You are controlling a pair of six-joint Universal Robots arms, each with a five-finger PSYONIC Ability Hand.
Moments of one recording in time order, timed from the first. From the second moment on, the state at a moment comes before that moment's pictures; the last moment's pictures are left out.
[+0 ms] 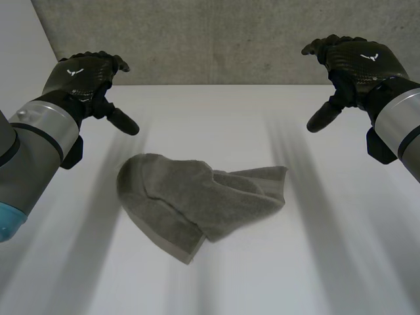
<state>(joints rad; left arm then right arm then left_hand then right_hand) 4.32 -1.73 -1.43 3.13 -1.59 3.18 1.93 -1.48 1.40 0.09 1.46 3.07 0.32 0.29 0.23 0.24 0.08 0.23 0.25 0.23 0.25 0.06</state>
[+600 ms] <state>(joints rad) 4.33 -1.98 -1.36 3.14 -1.33 3.24 1.94 -1.30 1.49 0.24 1.42 2.82 0.32 0.29 0.23 0.24 0.08 0.23 0.25 0.23 0.25 0.06</state>
